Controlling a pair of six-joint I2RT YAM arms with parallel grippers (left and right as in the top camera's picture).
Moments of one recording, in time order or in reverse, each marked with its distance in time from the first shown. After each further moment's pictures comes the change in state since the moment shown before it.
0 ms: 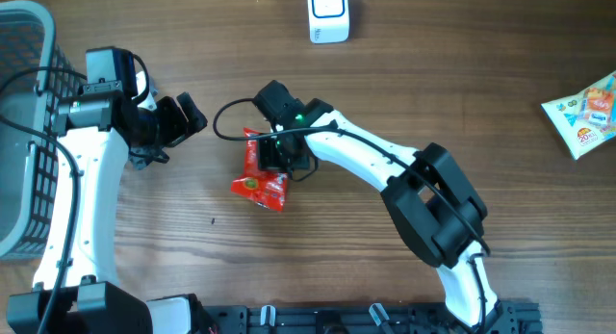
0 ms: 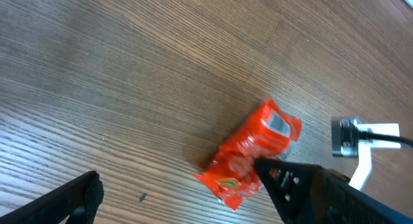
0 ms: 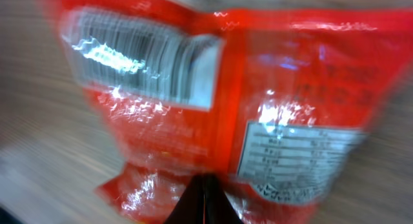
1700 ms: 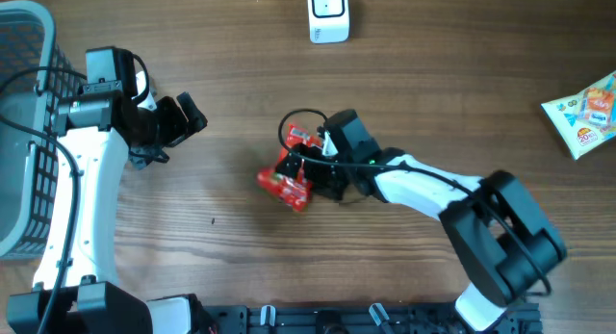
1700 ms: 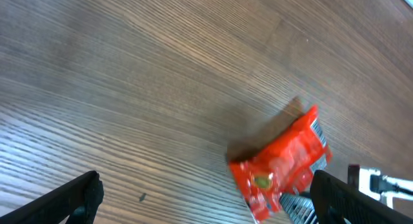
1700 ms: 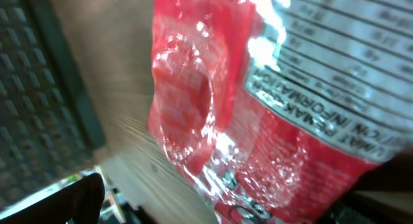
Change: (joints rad) left arm 0.000 0.000 0.000 0.000 0.000 0.000; right arm -0.143 -0.310 -0.690 0.743 -0.278 0.307
